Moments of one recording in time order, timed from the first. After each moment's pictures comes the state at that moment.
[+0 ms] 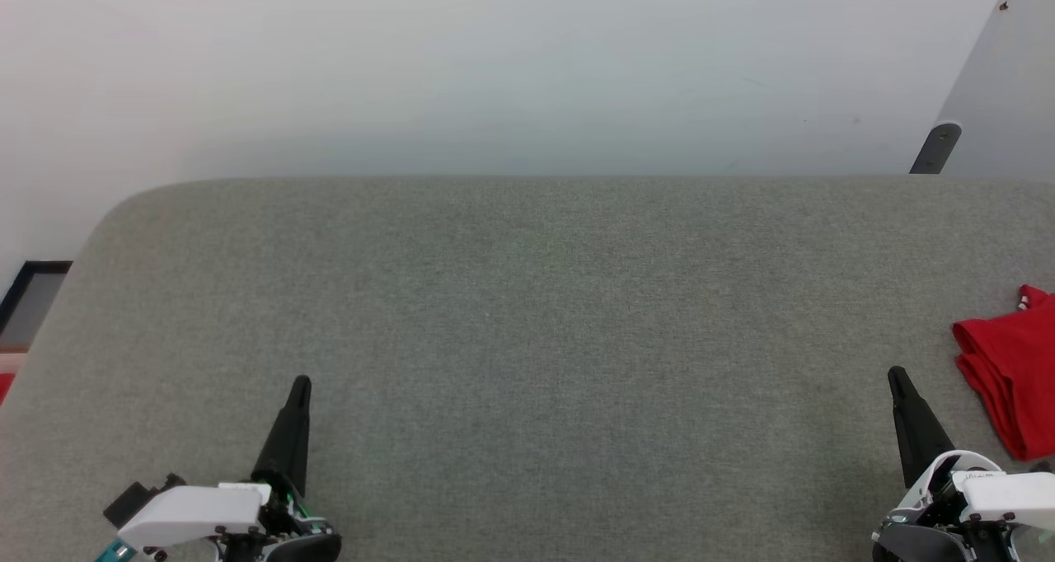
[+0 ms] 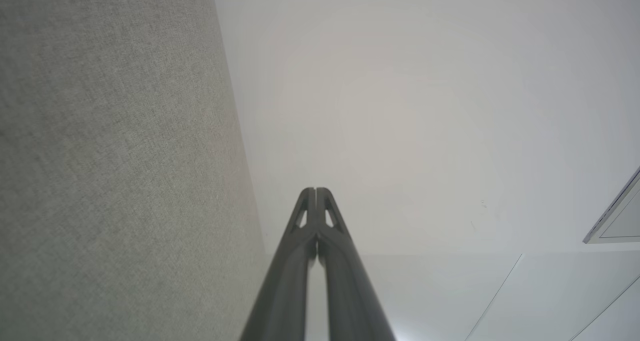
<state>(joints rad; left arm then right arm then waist) -0.10 0.06 0.10 0.24 -1.62 -0.13 0.11 -0.11 -0.05 -0.11 0.25 1.61 0.13 0.11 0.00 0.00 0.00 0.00</state>
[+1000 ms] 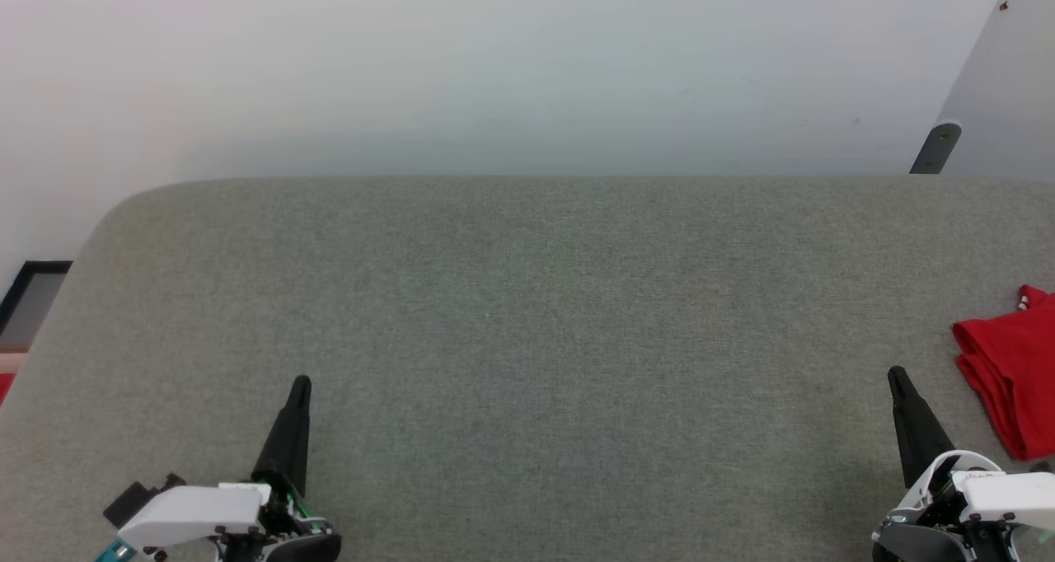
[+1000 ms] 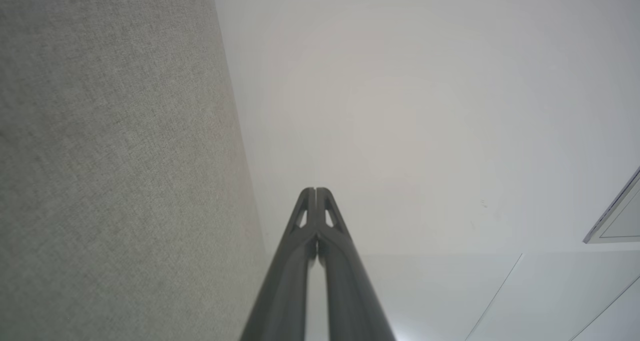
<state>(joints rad) -0.10 0.06 0.11 0.25 -1.62 -0.13 0.11 -0.11 -0.05 -0.11 0.25 1.61 0.13 0.11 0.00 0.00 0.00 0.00</state>
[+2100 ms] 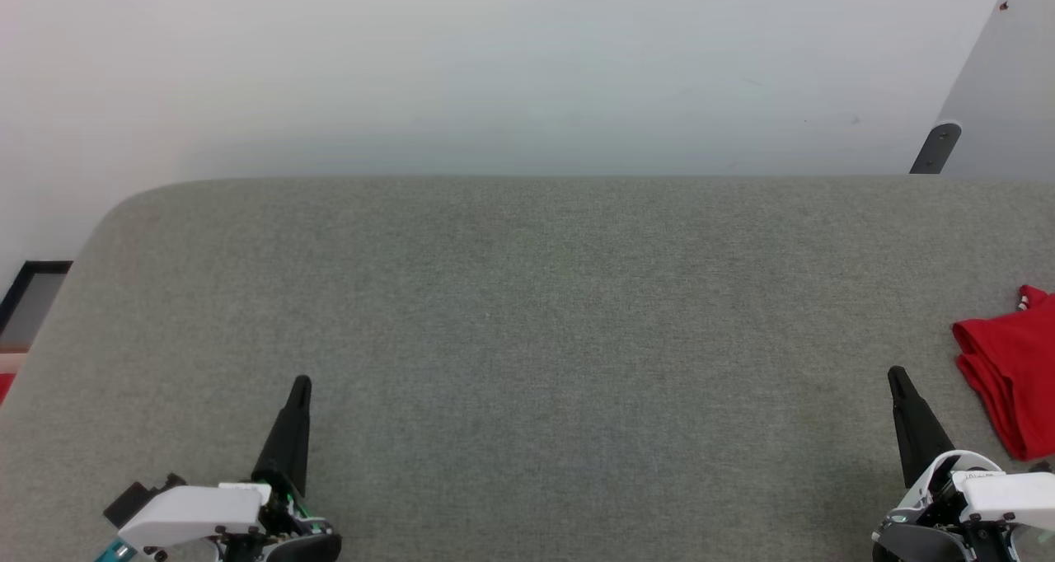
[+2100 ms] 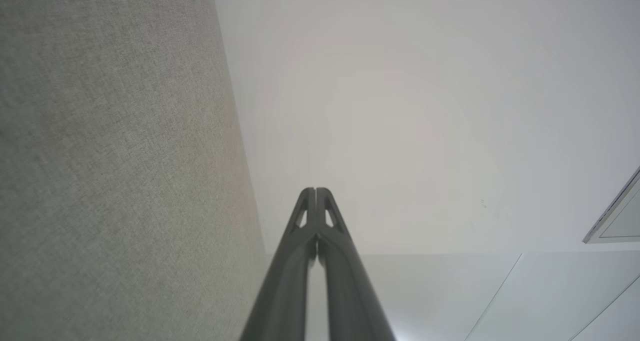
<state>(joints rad) -0.10 0.05 0.11 0.25 -1.62 -0.13 0.11 -0.11 -0.05 -0.11 0.25 1.61 0.13 0.11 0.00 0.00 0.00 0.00</state>
